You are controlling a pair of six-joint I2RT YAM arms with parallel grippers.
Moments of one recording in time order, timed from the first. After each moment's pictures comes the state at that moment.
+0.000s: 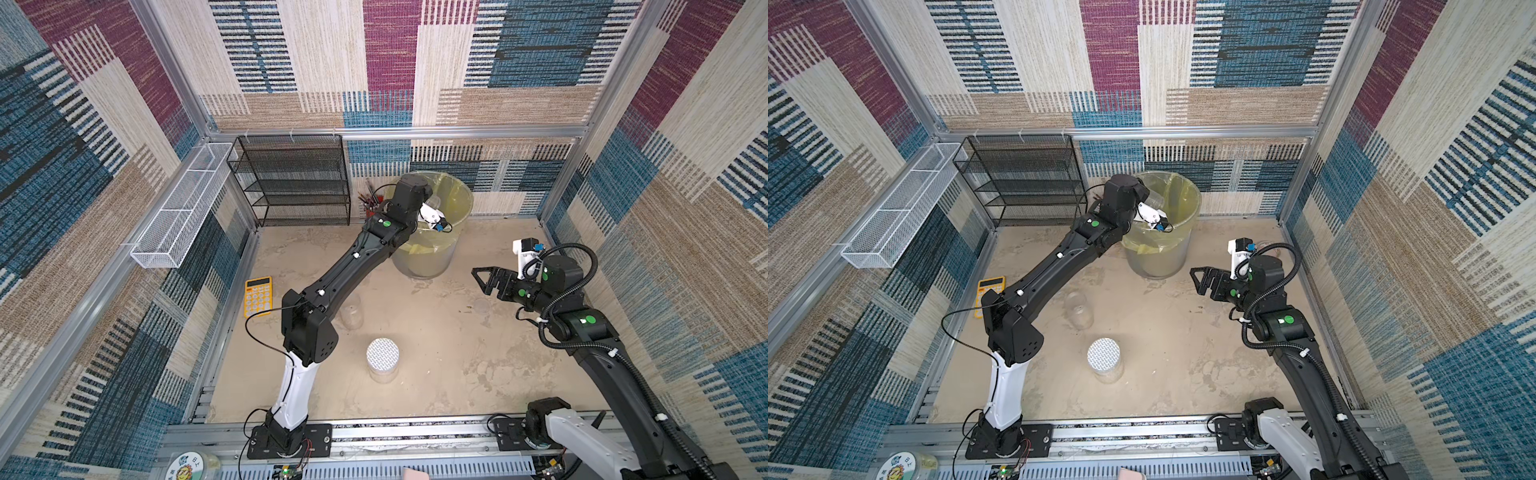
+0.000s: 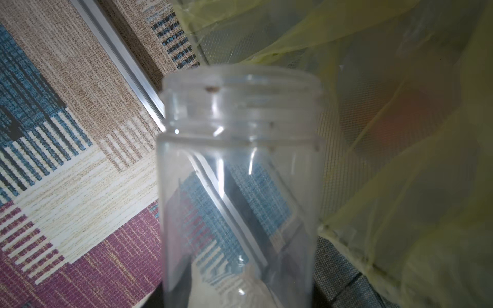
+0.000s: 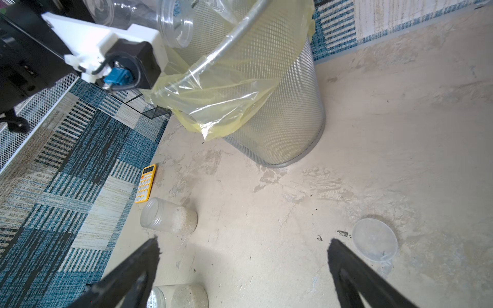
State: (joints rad) left arm -0.67 2.09 2.18 -0.34 -0.52 1.99; right arm 0.17 0.91 0.88 -0.43 -0.37 0.46
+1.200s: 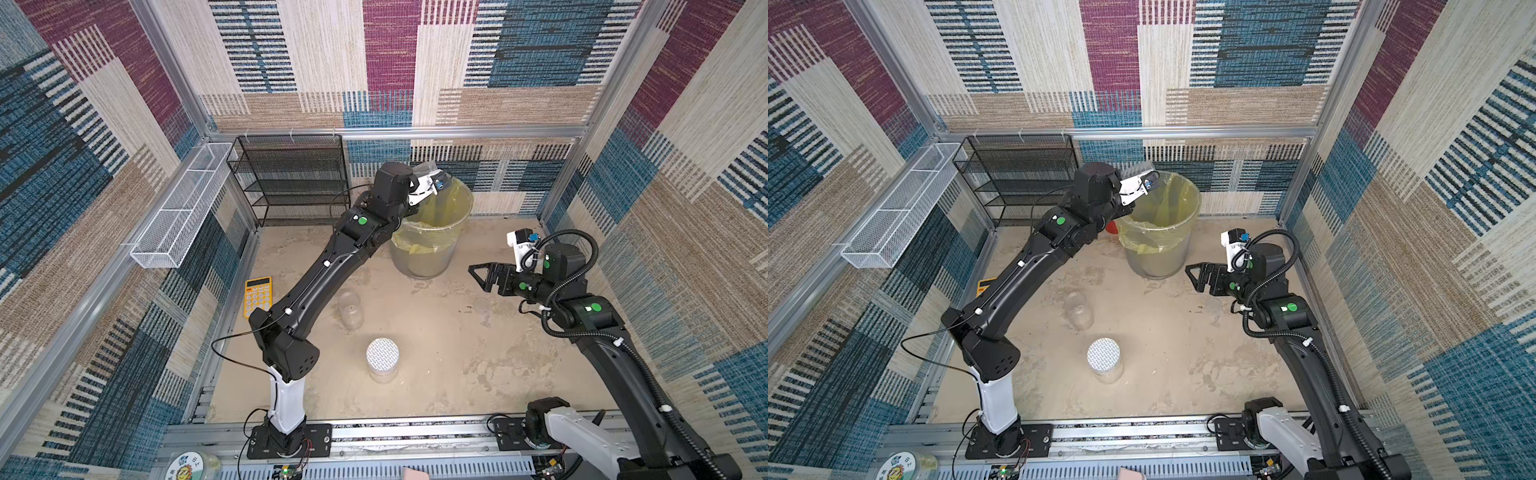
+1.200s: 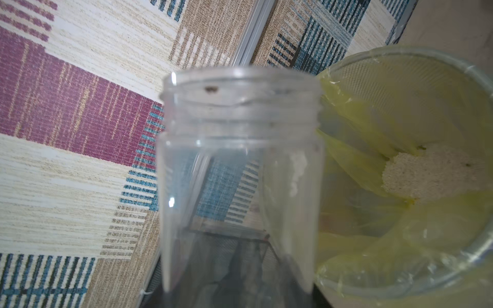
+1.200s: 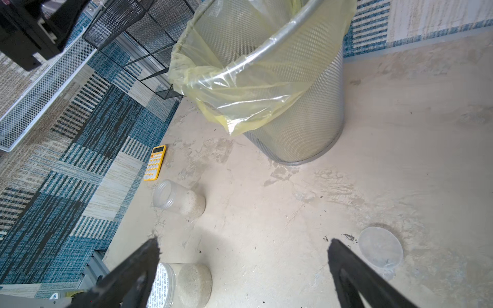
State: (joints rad) left arm -0.69 1.89 2.18 -0.55 -0.44 0.91; right arm 0.17 0.98 1.03 -0.57 -0.46 0.35
